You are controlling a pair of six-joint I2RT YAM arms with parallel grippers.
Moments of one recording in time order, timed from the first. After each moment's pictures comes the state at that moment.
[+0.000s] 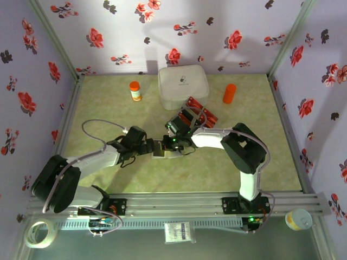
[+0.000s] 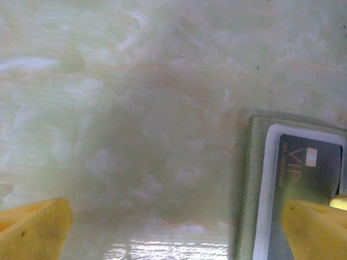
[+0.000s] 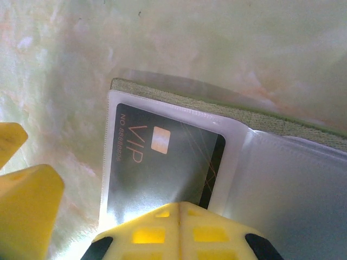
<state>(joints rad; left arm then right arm) -0.66 1.37 0.61 -0.26 -0.19 -0.74 0.83 1.90 1.08 -0.15 -0.34 0.74</state>
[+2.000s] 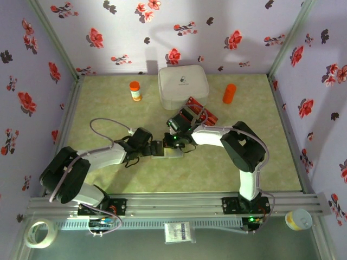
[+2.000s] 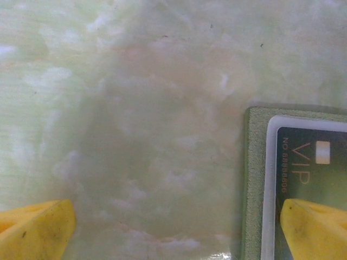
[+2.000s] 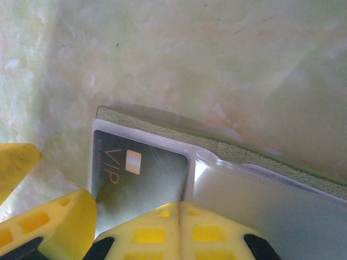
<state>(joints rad) -0.70 1.45 0.63 -0.25 -0.22 -0.75 0.80 1.92 1.11 -0.18 -0.32 0.73</state>
